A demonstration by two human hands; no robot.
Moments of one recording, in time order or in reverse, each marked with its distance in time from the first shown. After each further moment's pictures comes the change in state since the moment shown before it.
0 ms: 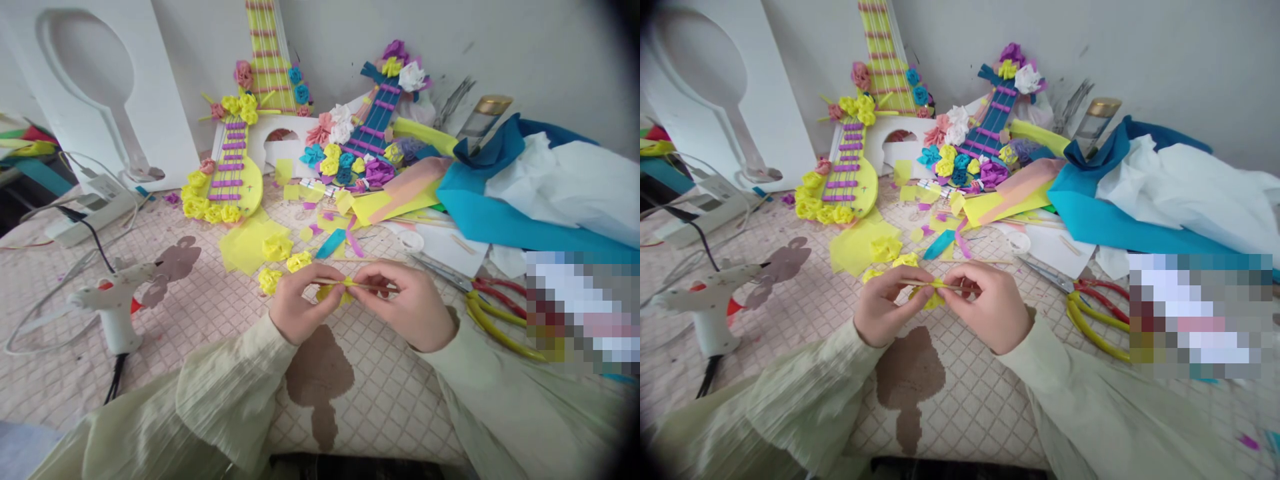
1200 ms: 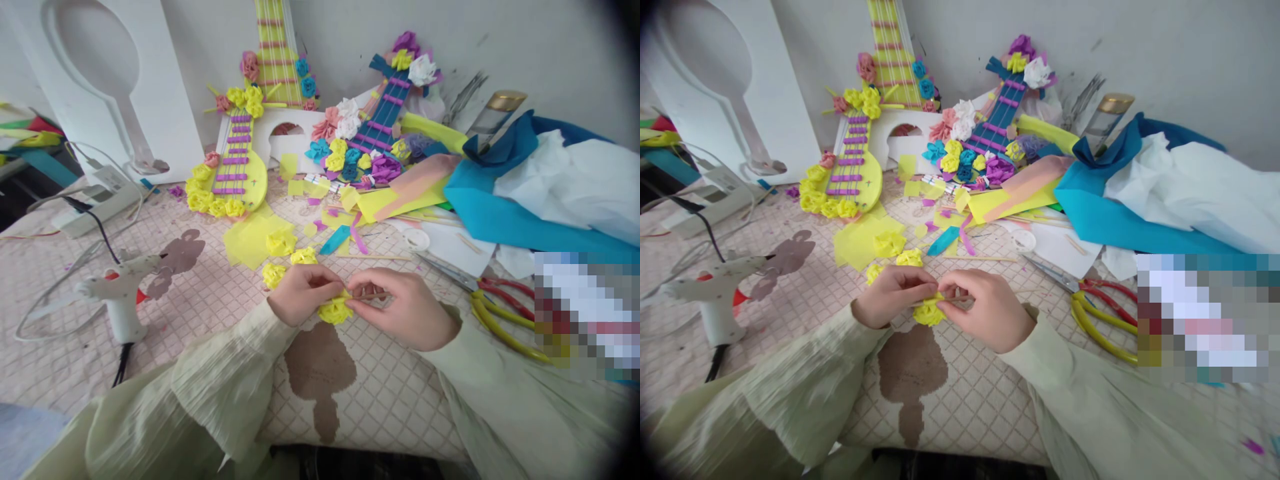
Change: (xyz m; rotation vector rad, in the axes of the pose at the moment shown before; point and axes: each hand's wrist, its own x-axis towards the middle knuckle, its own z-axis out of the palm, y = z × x) left_hand 0.012 -0.001 -0.007 -0.222 -0.205 -0.543; right_hand -0.002 0.005 0.001 -0.101 -0.206 -0.160
